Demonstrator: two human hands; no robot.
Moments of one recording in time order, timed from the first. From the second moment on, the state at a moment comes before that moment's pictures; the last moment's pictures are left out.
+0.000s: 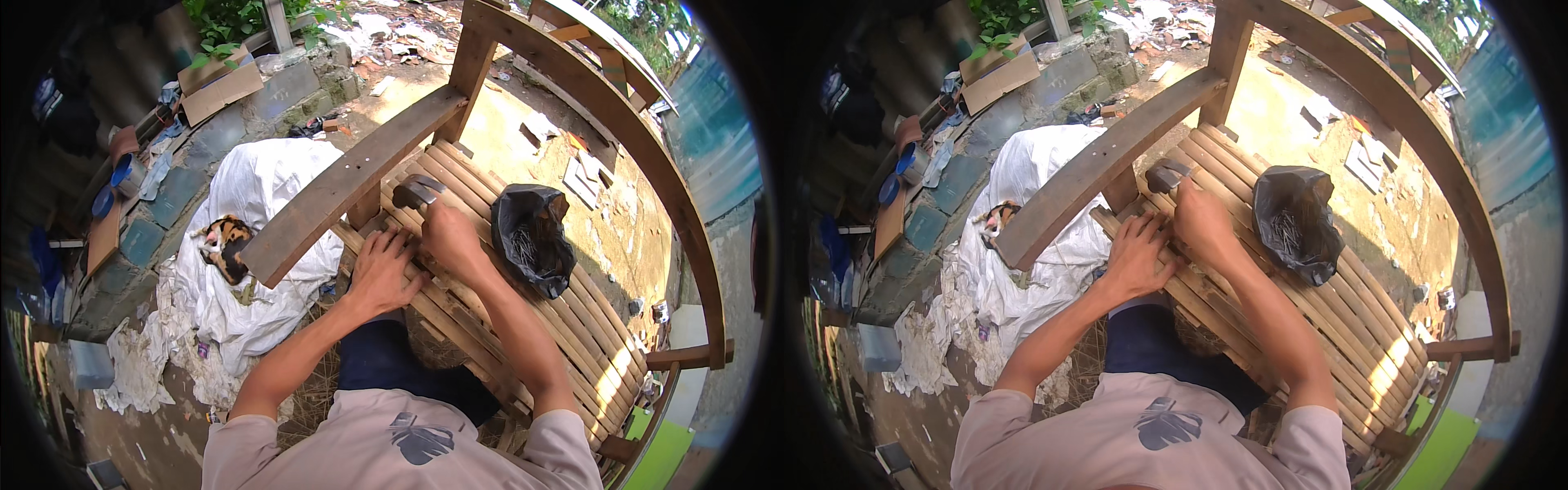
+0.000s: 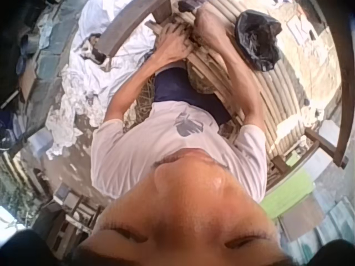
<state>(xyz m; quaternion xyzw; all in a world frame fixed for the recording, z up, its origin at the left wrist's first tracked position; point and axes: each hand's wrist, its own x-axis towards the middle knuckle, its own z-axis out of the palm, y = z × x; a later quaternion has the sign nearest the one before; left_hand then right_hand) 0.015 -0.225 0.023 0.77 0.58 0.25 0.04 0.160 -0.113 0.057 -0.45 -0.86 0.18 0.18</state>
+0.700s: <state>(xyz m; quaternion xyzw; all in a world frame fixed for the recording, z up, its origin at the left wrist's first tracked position) 0.007 -0.224 0.022 0.78 0.58 0.23 0.02 0.169 -0.122 0.078 -0.49 -0.84 0.19 0.12</state>
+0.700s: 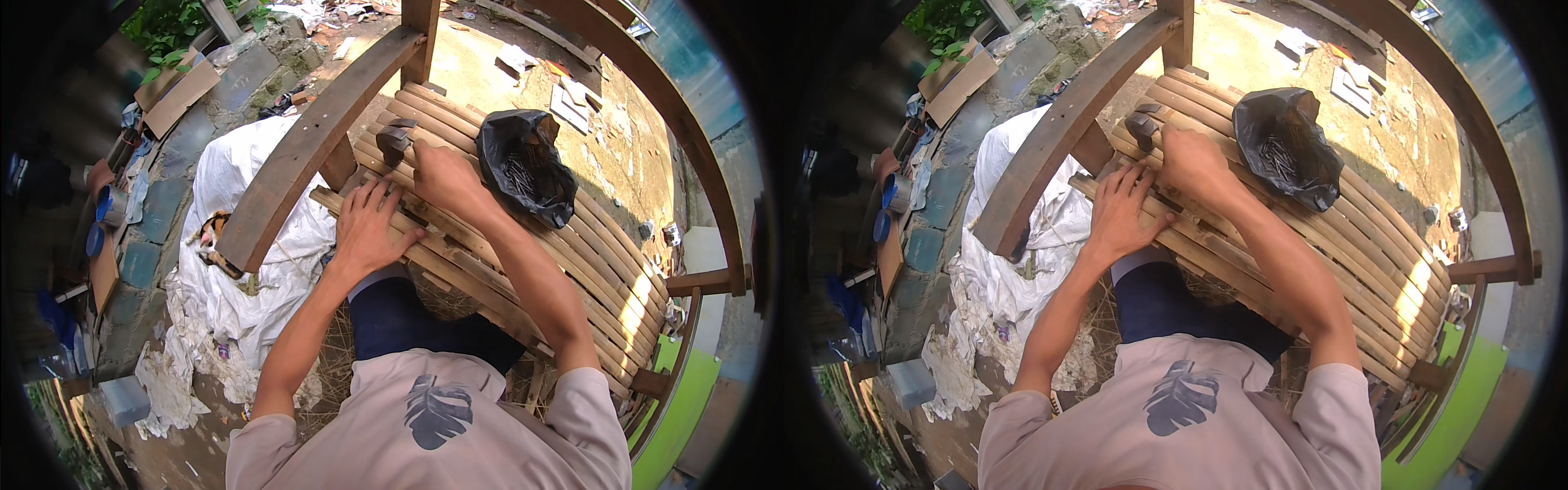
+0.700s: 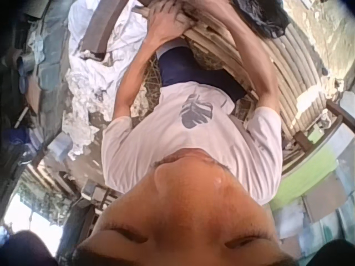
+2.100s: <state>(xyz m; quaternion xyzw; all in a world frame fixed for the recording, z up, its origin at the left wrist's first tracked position) -0.014 -0.190 0.033 0.84 0.49 0.22 0.04 0.266 -0.281 0.061 -0.71 -0.64 0.14 0.26</state>
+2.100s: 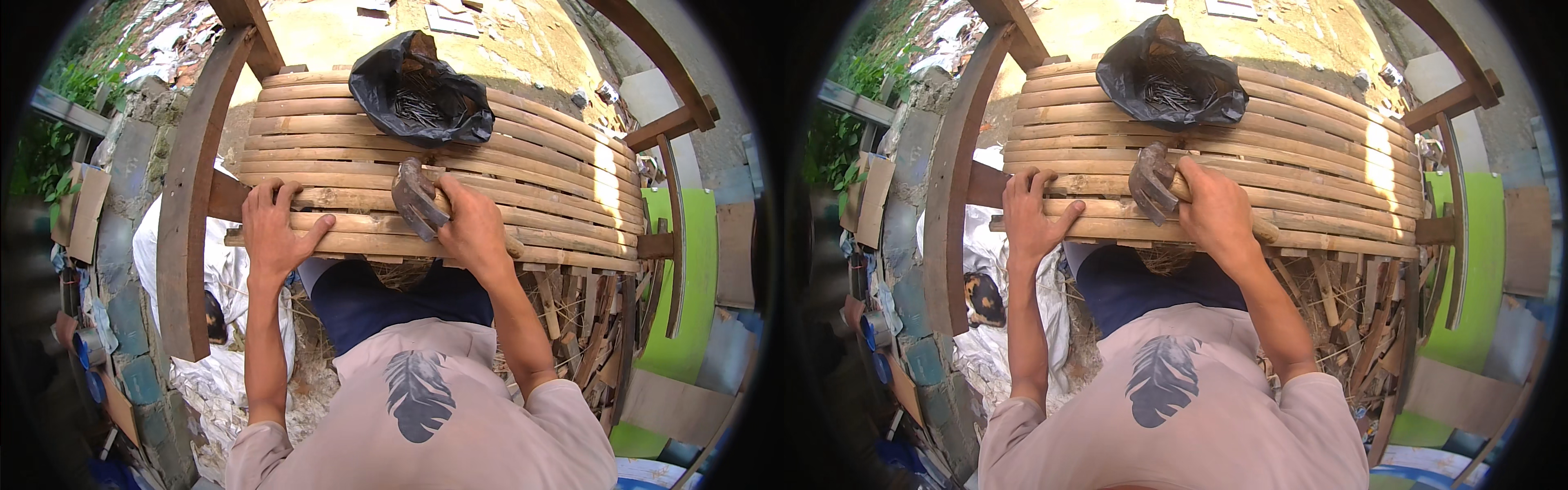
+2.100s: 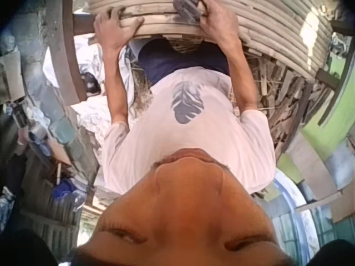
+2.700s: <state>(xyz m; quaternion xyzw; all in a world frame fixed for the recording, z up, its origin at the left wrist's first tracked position) -0.015 -0.191 0.032 0.84 0.49 0.23 0.02 0.262 -0.268 0.059 -0.69 -0.68 0.12 0.20</state>
